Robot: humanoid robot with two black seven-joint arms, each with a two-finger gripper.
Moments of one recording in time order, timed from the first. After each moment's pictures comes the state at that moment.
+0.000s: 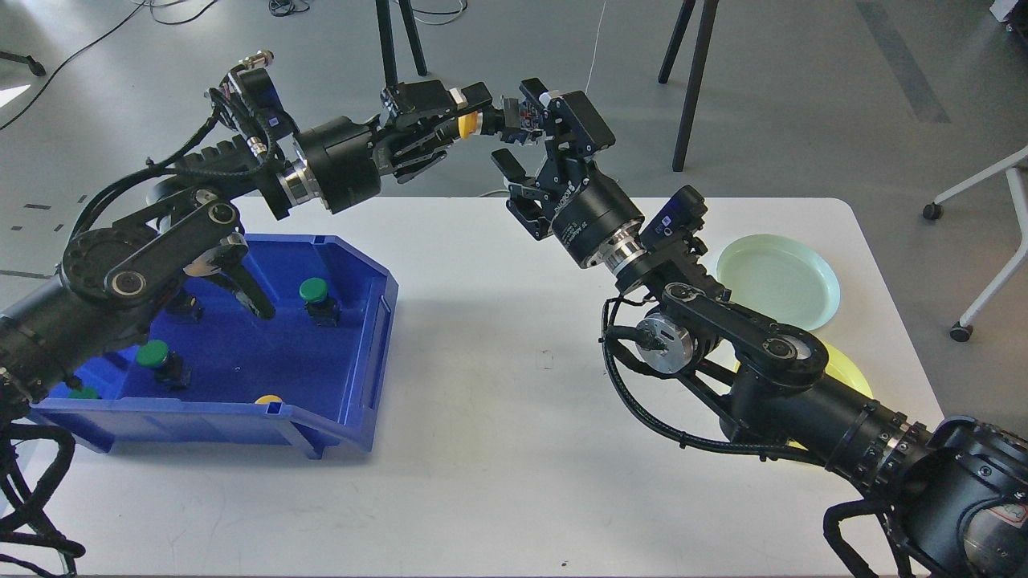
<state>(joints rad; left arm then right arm) -0.93 0.39 -0.57 -0.93 0.93 -0.49 -0.49 0.78 0.00 0.60 0.99 -0.51 0.02 0.49</state>
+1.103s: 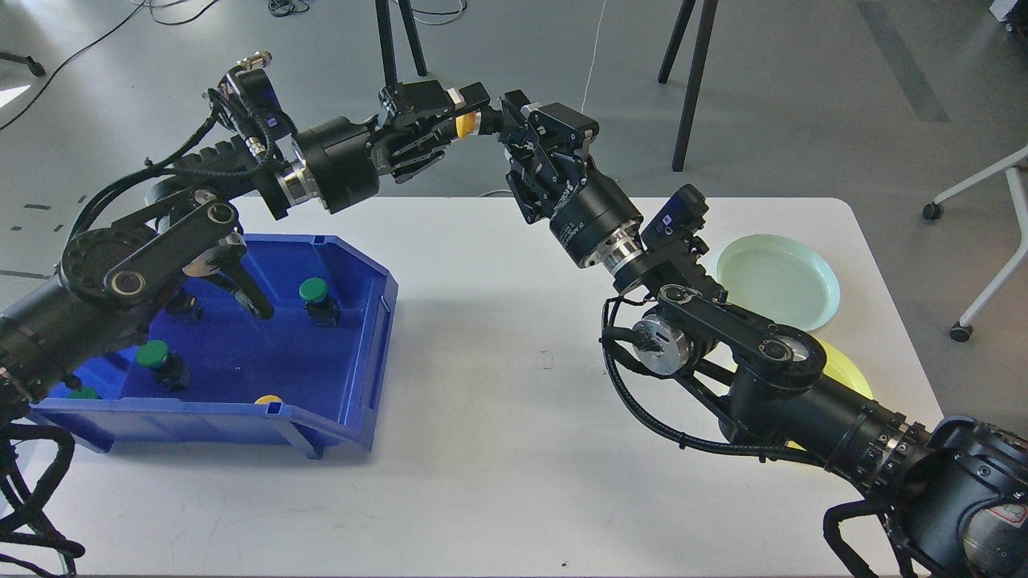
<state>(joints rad) -0.93 0.39 -0.57 -0.92 0.93 -0.49 -0.49 0.78 0.00 0.59 1.01 -0.54 -0.03 0.49</state>
